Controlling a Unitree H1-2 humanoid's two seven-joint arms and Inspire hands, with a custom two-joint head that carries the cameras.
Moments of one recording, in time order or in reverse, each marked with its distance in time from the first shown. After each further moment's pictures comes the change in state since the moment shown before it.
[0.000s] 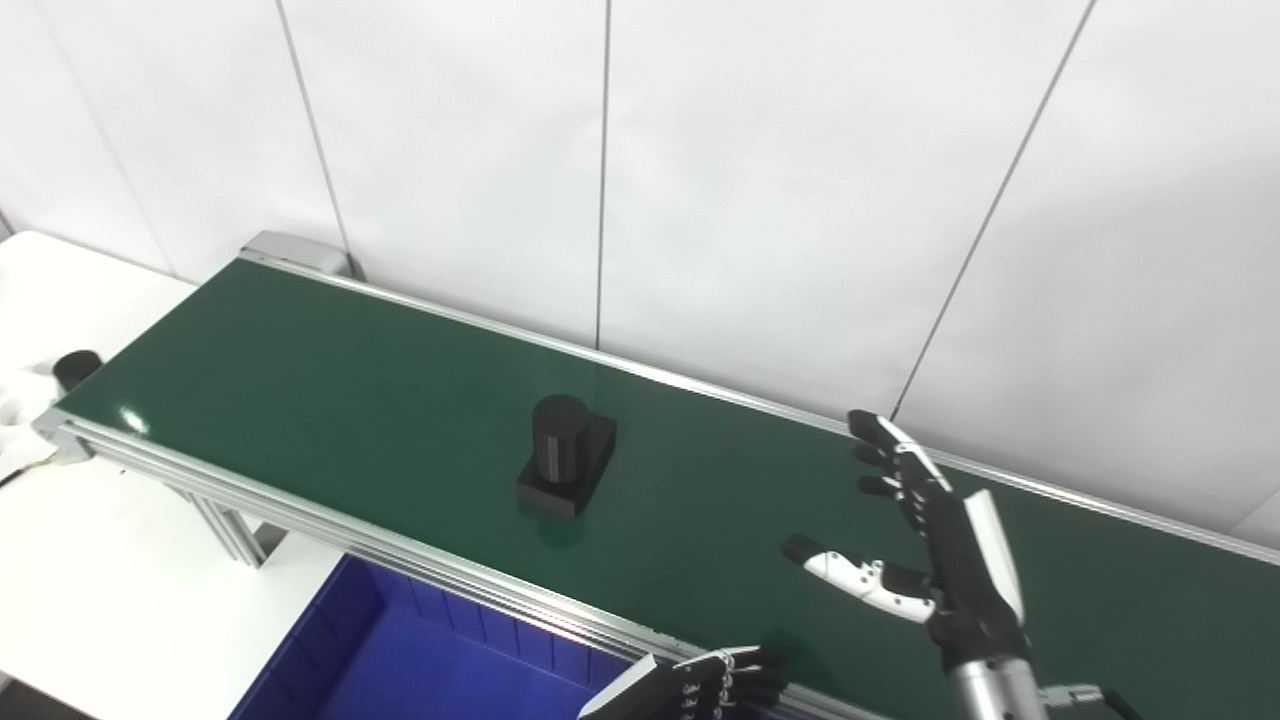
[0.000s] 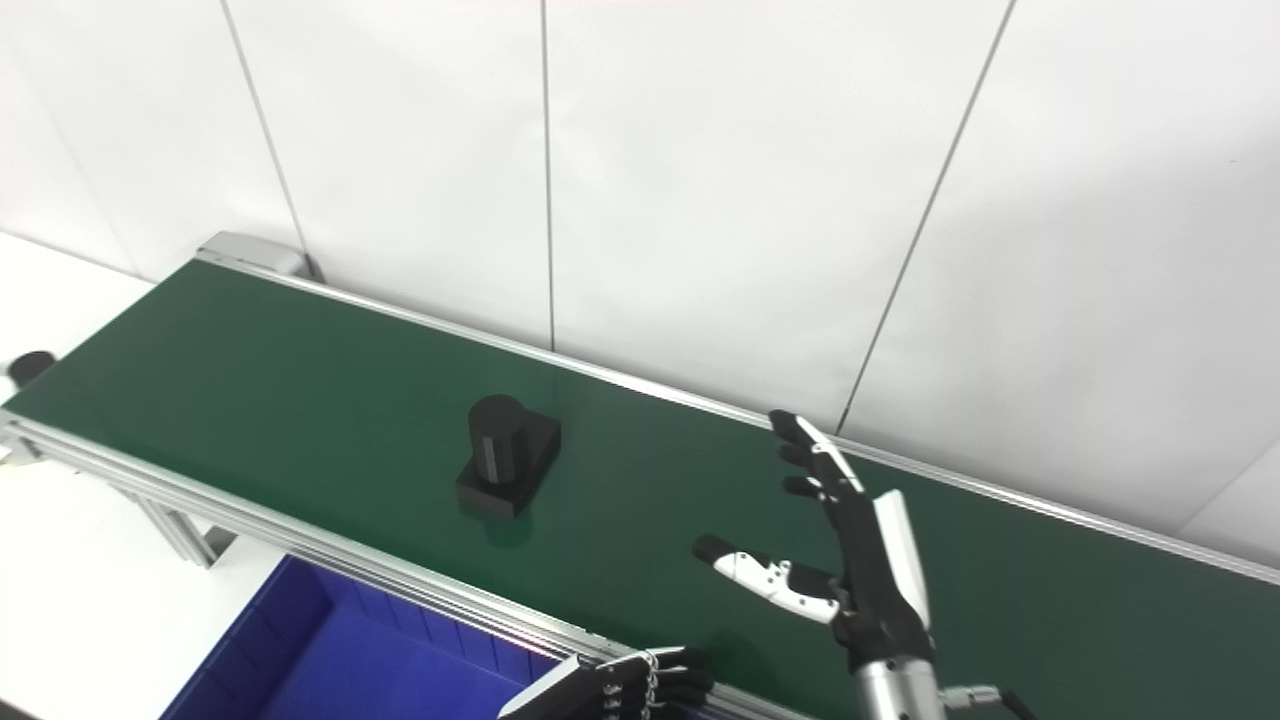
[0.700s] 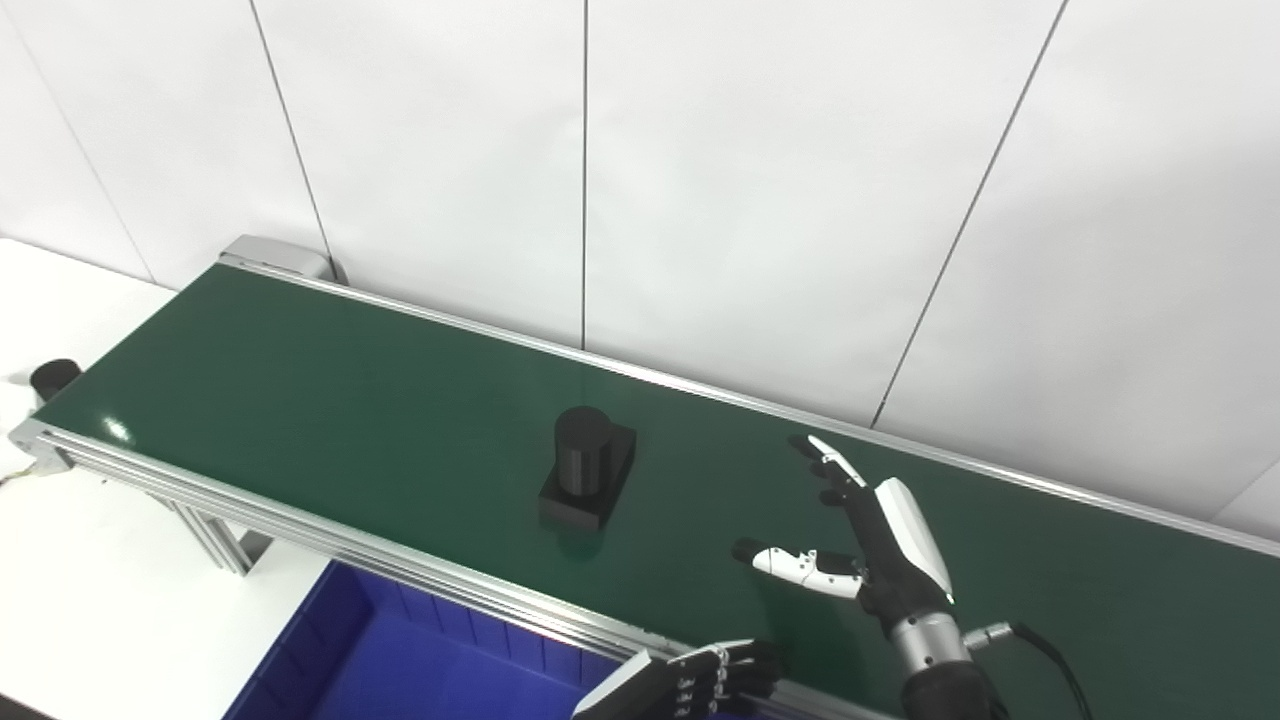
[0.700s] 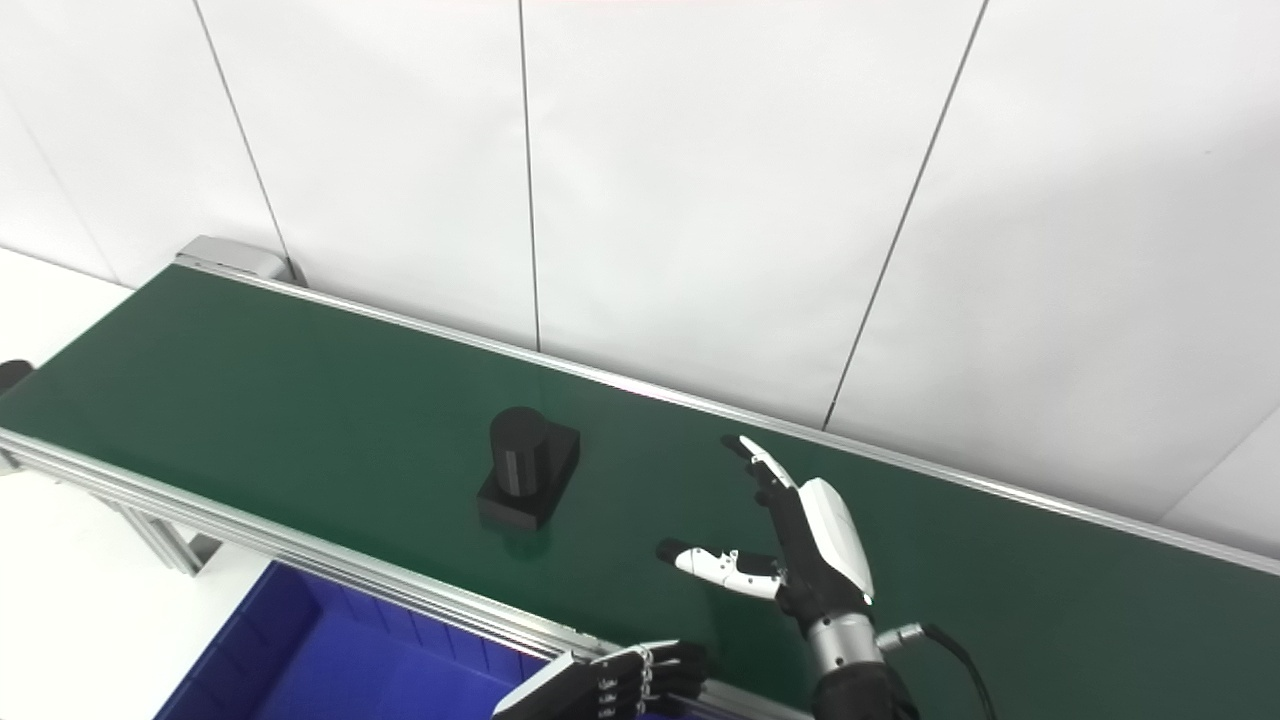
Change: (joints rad) left arm -0.008 -0.001 0.000 0.002 -0.001 0.000 -0.001; right arm -0.143 -0.029 0.081 0.359 -0.166 -0.014 -0.085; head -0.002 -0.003
